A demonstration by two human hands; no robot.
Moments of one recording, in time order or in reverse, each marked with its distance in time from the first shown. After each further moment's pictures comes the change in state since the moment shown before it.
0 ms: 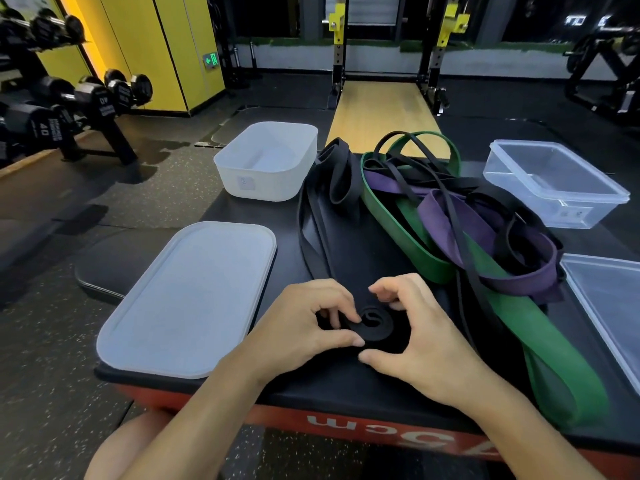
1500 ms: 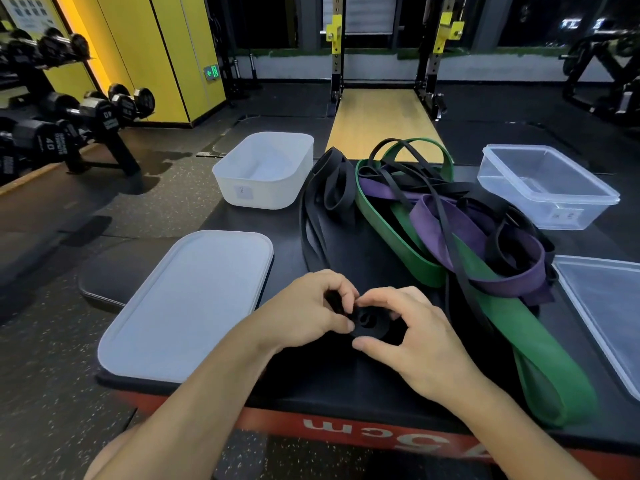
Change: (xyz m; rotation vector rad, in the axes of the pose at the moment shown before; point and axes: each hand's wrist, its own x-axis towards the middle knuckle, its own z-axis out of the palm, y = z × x) left_hand 0.031 0.020 -0.009 -0.106 -0.161 -0.338; right_hand 0.002 -0.004 -0.001 -0.029 0.064 0.091
